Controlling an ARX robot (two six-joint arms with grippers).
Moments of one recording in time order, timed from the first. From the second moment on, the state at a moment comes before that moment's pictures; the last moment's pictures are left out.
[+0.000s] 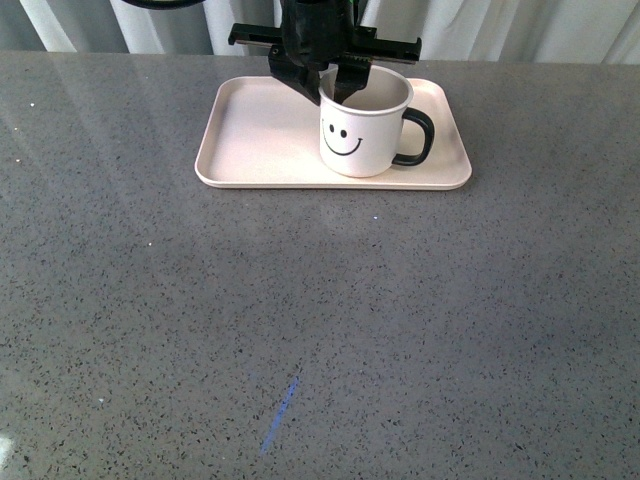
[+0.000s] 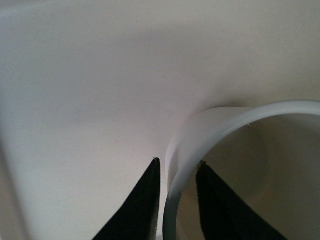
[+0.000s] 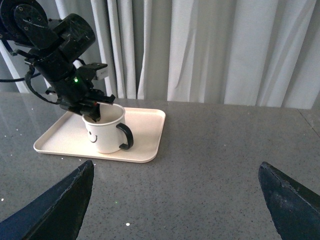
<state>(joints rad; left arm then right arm) -0.47 2.72 2.54 -0.87 -0.05 -0.18 0.00 0.00 0.02 0.00 0.00 0.00</state>
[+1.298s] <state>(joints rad) -0.25 1.64 0.68 0.98 -0.25 -0.02 0.00 0.00 0.02 0.00 0.00 0.00</state>
